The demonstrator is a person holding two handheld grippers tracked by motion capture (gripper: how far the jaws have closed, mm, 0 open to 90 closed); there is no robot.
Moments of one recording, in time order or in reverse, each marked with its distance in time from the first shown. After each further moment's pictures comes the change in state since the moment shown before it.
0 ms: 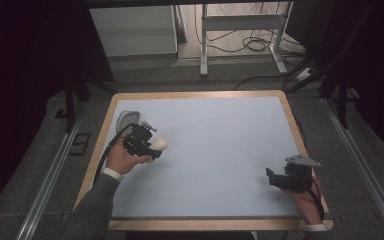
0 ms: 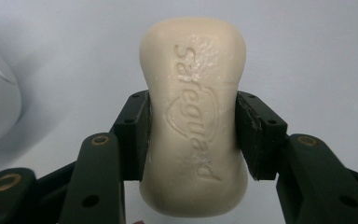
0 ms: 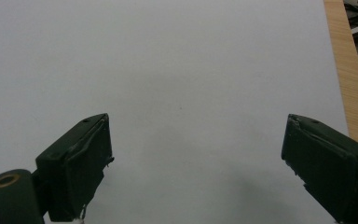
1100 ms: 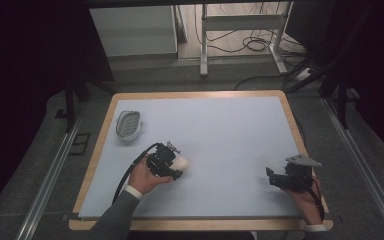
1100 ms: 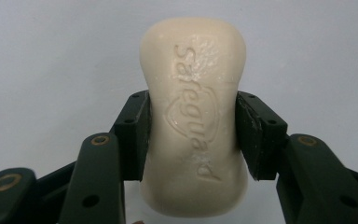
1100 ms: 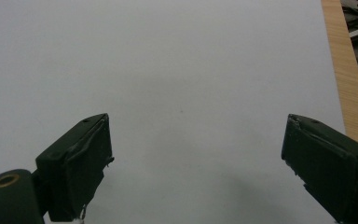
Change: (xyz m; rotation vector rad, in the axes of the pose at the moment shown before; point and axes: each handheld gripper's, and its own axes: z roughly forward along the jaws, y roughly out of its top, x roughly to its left) left arm -0.067 -0.010 0.044 0.034 -0.080 0.096; right arm 0.000 0.001 -0.002 -0.009 0.004 -0.001
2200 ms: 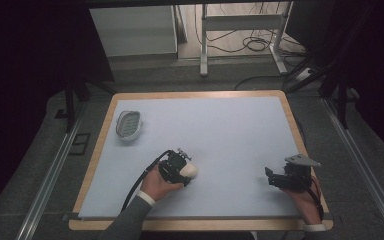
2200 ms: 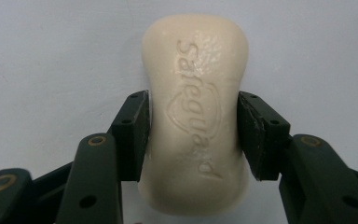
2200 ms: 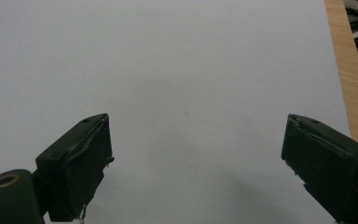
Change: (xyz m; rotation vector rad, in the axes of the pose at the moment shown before) left arm -0.026 0.006 0.033 0.054 0.020 -0.014; right arm 0.002 0.001 0.000 -0.004 0.006 -0.003
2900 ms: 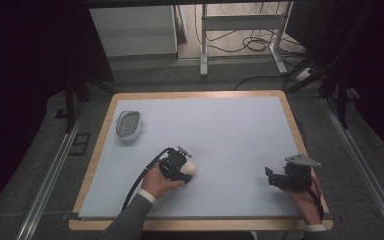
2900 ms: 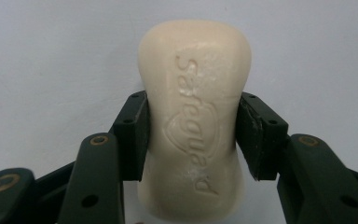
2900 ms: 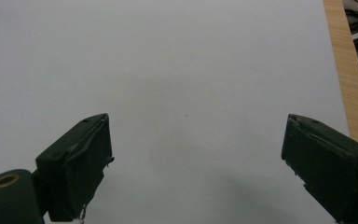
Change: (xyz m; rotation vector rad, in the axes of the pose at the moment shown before) left arm 0.002 0.005 0.001 -0.008 -0.014 -0.021; right arm 0.000 0.001 -0.001 -0.005 0.001 0.001
